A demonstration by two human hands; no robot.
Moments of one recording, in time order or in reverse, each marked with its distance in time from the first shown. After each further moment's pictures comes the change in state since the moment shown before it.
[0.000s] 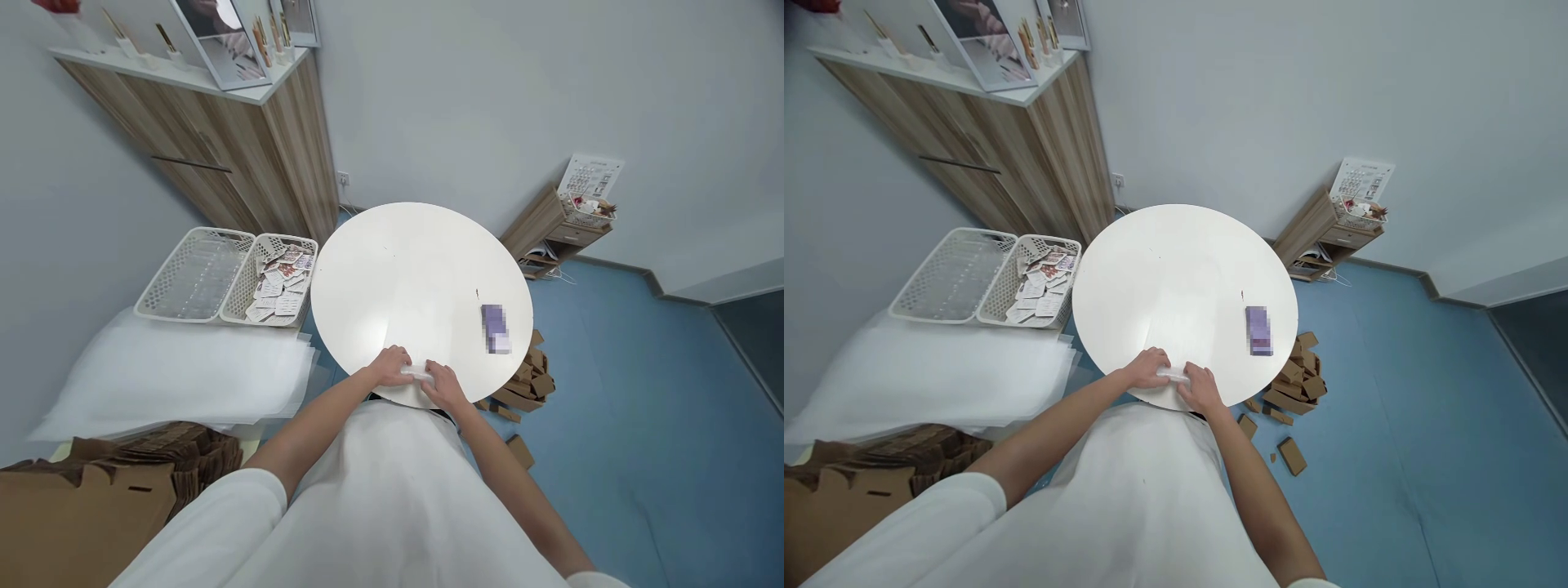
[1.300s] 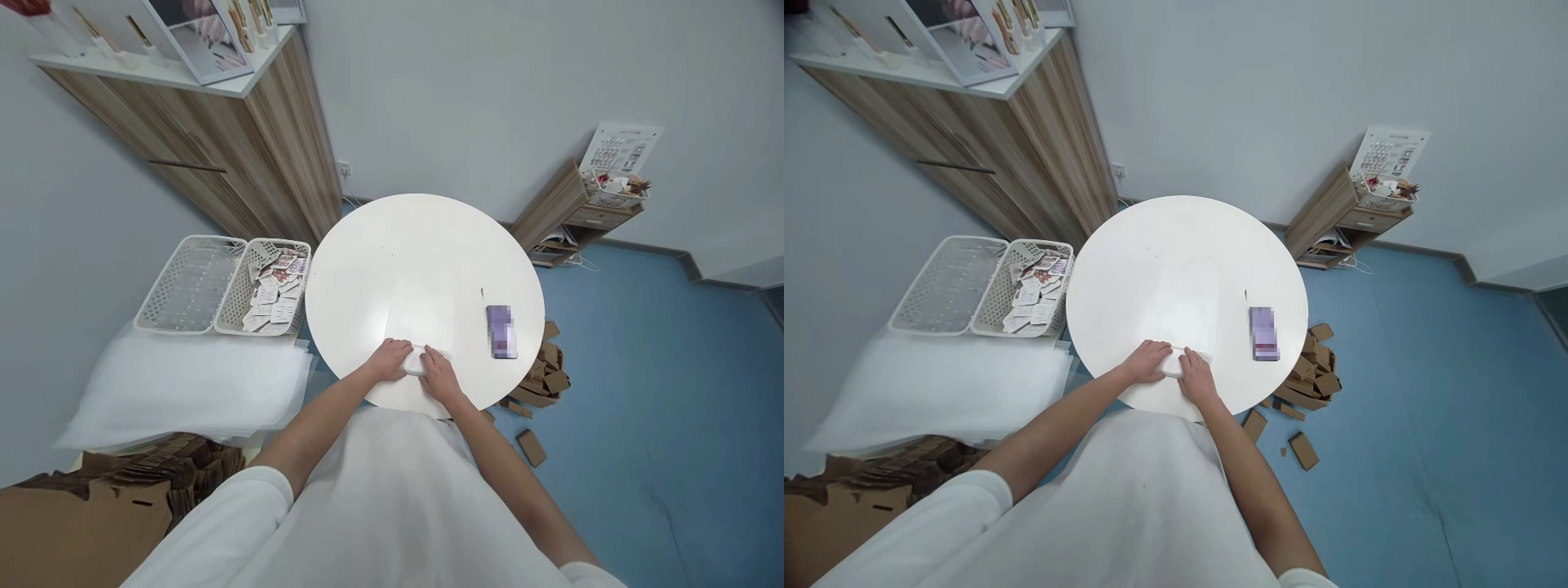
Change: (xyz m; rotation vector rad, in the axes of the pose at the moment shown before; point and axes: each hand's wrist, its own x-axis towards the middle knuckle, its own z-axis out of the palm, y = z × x) left_hand 0.030 -0.013 -0.010 0.179 -0.012 0.094; right_hand 0.040 0.018 0.010 -0.109 -0.022 -0.064
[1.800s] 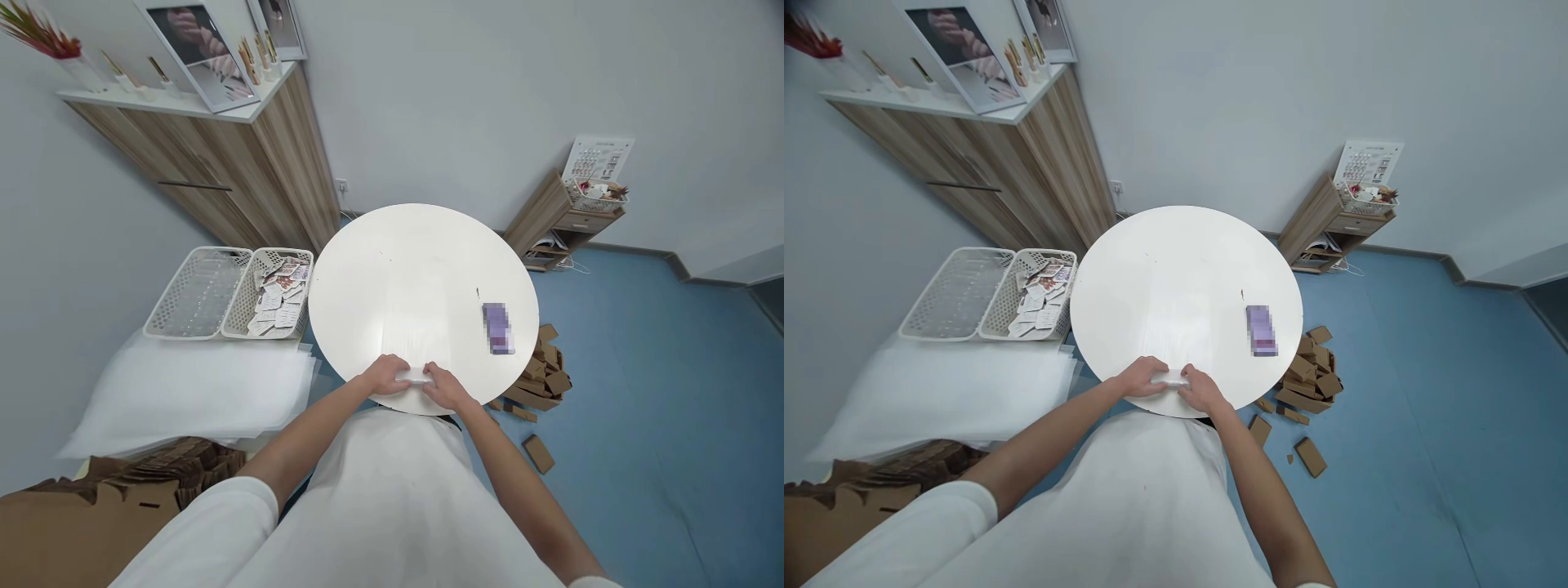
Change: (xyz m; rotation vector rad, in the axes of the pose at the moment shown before) left_hand -0.032 0.011 0.008 -0.185 0.001 -0.035; right_hand -0.030 -0.011 -0.022 0.298 -0.167 0.092
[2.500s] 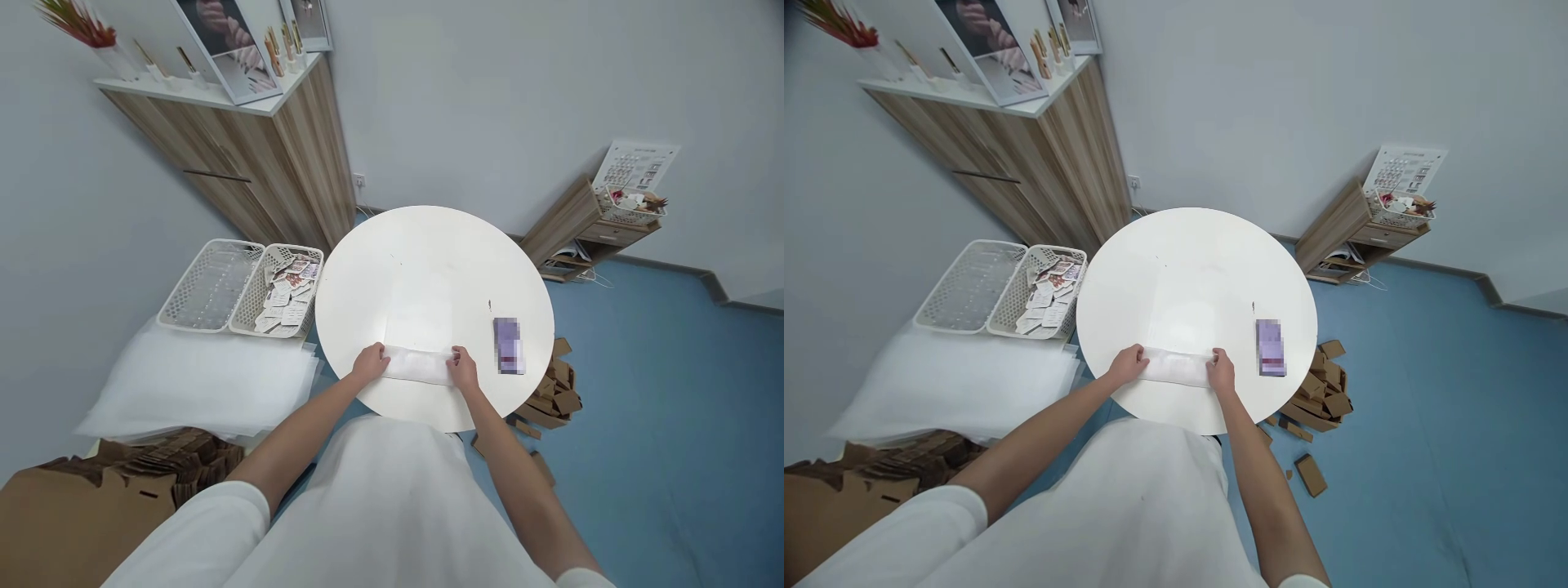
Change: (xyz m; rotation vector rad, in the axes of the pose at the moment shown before) left_hand 0.011 -0.040 -0.013 -0.117 0.222 -0.613; right_hand 0.060 0.051 -0.020 0.212 0.347 0.364
